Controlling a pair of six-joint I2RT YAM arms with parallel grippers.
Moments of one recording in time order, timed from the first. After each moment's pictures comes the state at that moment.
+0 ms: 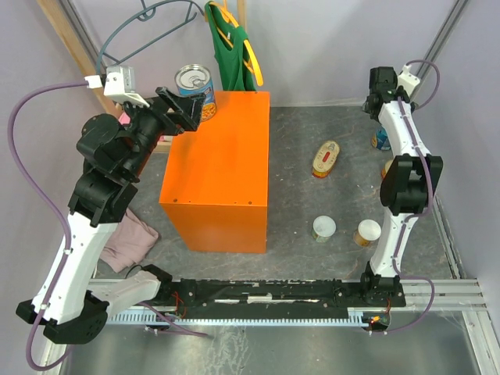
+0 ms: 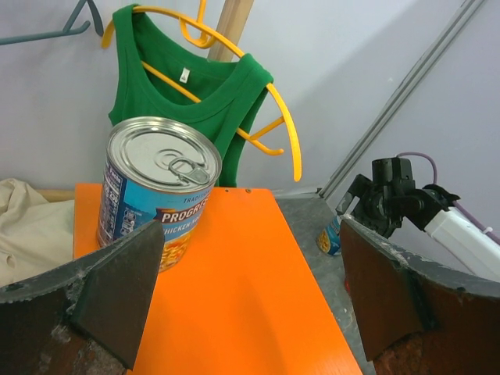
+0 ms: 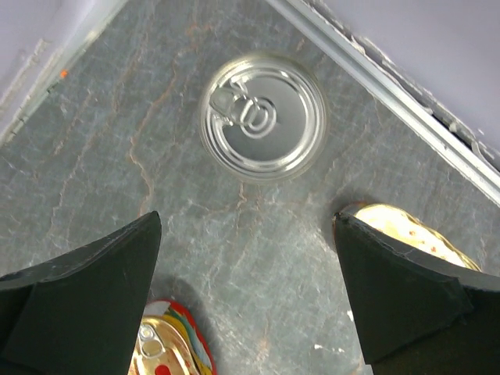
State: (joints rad) left arm -0.49 1.03 1.54 -0.36 -0.14 -0.38; right arm -0.03 2.08 1.97 -0.76 0.63 0.61
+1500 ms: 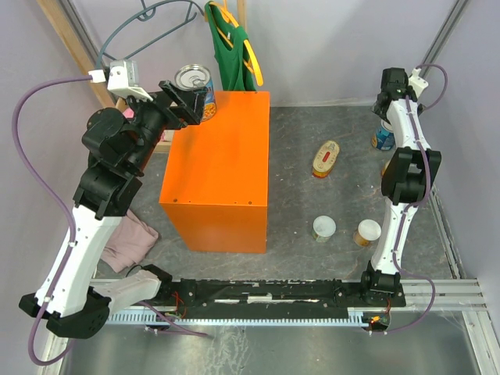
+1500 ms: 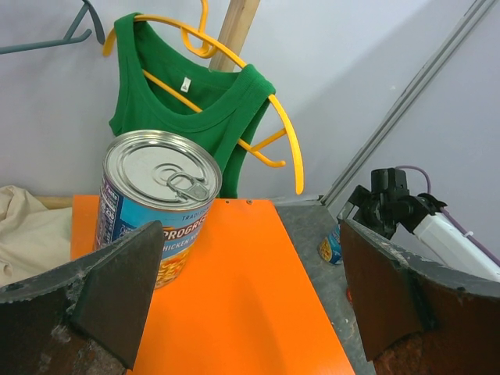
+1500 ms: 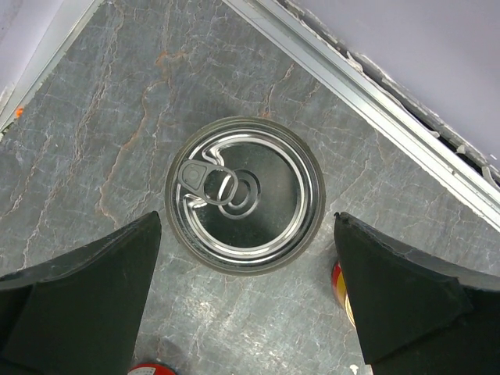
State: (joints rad) left arm -0.49 1.07 1.56 -0.32 -0.15 -0.37; right arm -0.13 2.28 2.18 -0.78 0.58 0.57
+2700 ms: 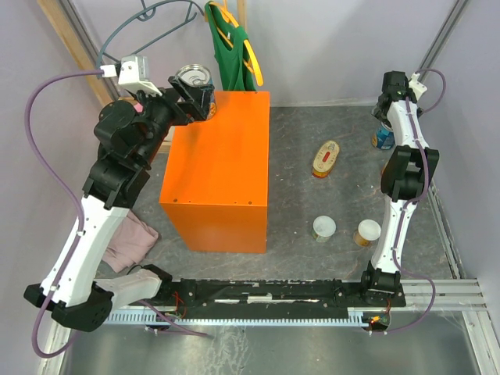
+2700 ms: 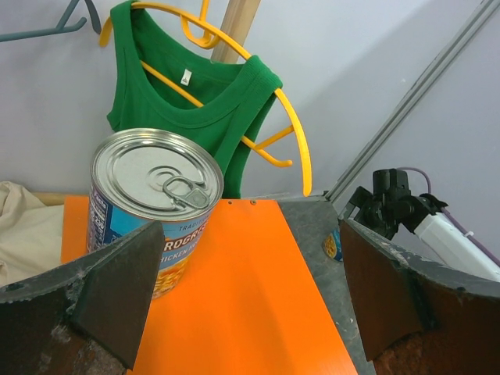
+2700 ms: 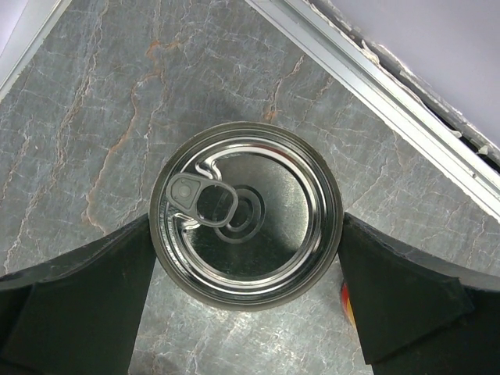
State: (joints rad) left arm -0.49 1.12 1.56 -0.30 -0.16 -0.37; right arm -0.16 2.36 2.24 -0.80 0.53 0.57
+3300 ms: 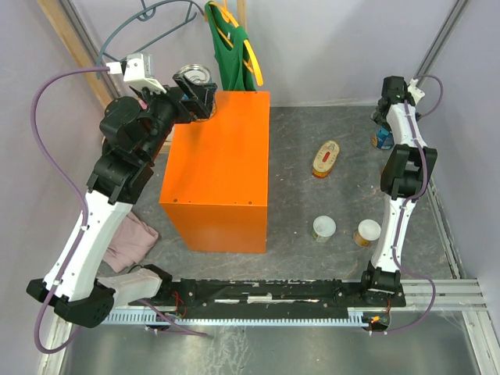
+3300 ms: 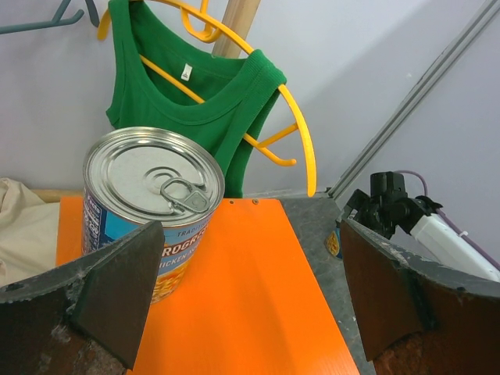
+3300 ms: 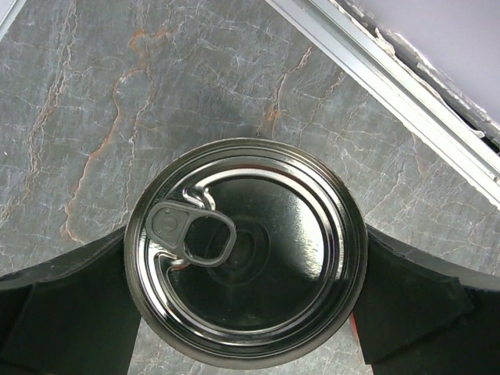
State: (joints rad) left arm -0.49 1.15 1.57 -0.29 -0.16 -0.37; right arm -0.17 2.42 2.25 -0.78 0.51 0.57
